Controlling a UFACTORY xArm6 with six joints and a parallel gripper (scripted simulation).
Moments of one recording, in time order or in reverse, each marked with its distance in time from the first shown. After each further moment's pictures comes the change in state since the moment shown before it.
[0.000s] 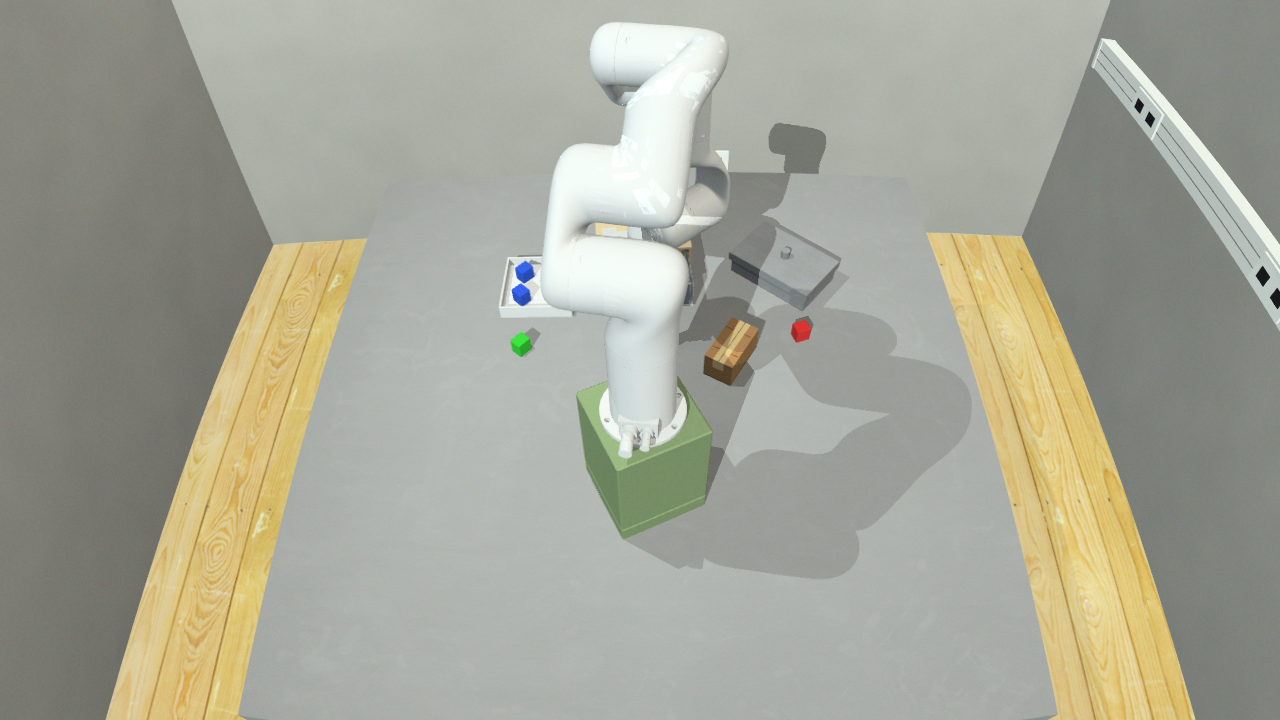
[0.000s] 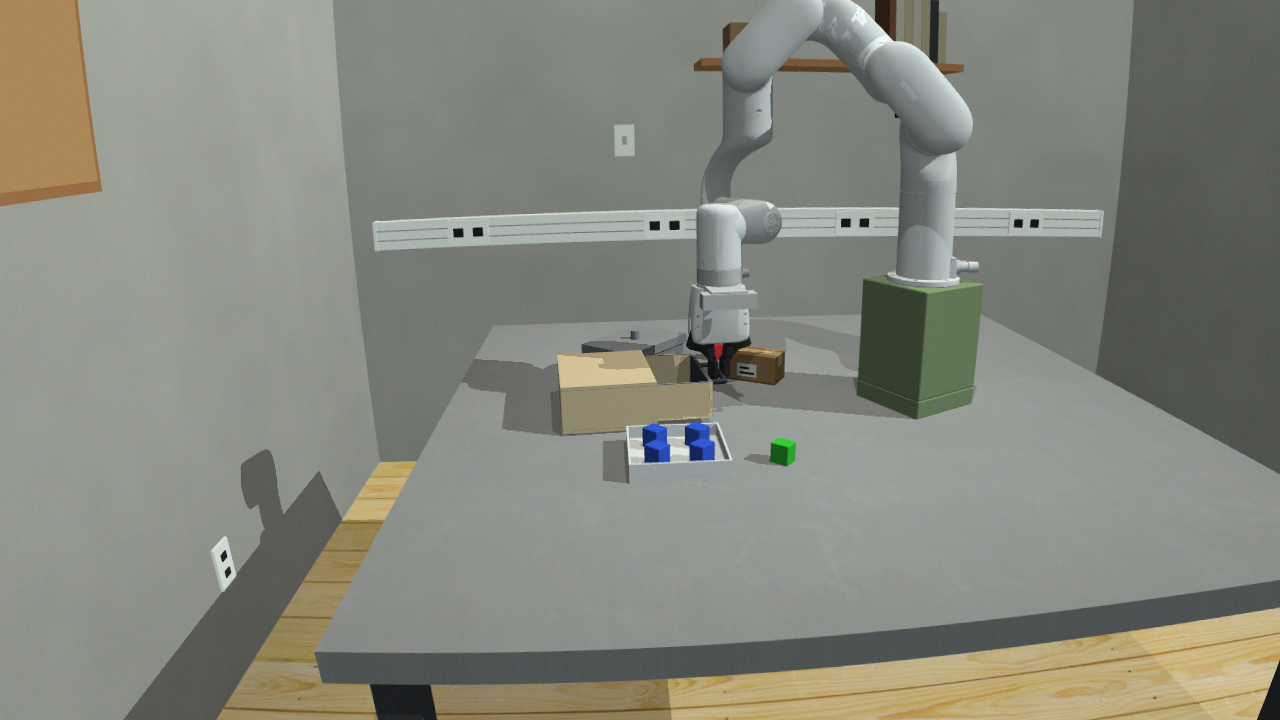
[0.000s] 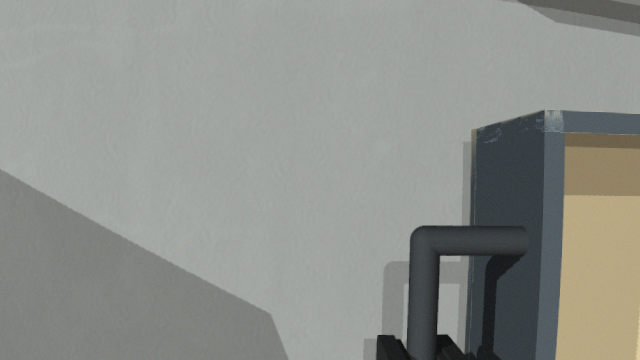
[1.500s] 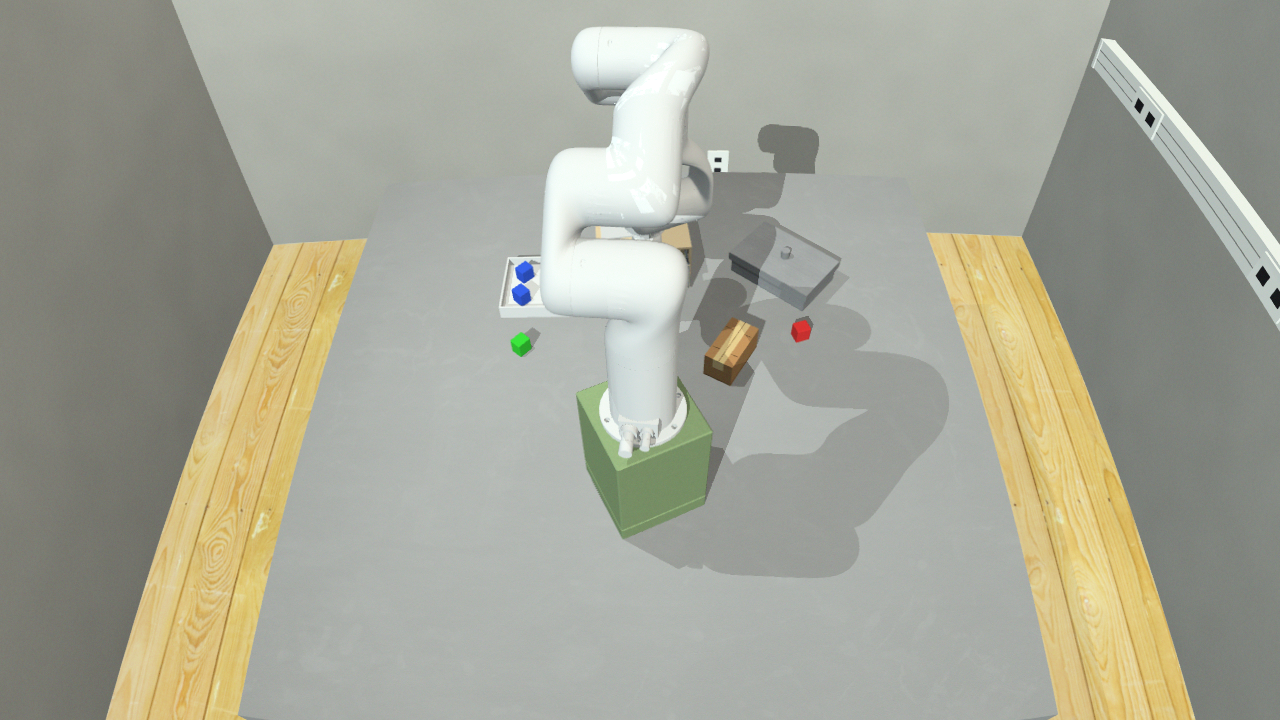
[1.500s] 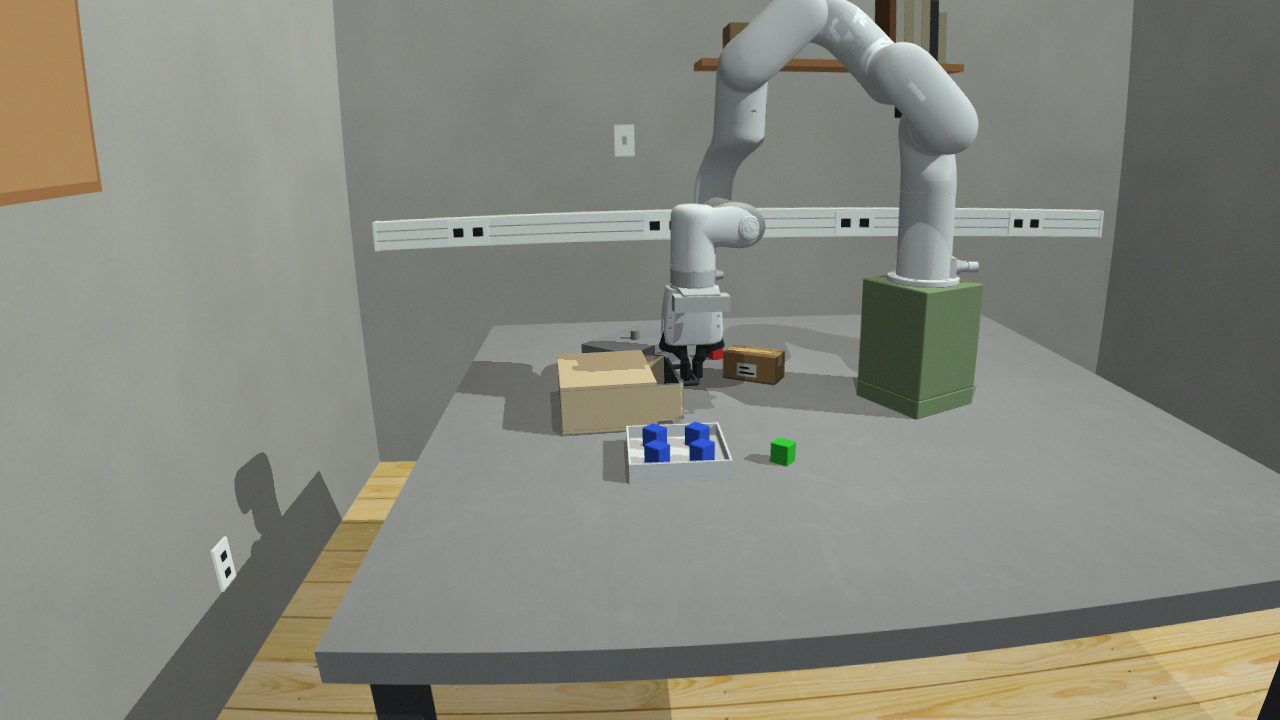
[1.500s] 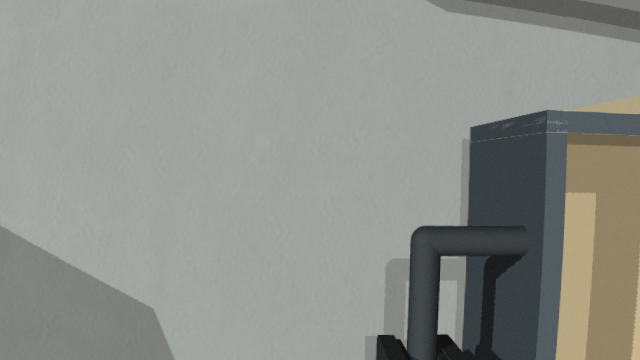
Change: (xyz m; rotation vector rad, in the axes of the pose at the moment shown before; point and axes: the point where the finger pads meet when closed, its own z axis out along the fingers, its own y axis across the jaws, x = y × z) arm 0.000 0.049 -0.001 -0.017 -0.021 0.001
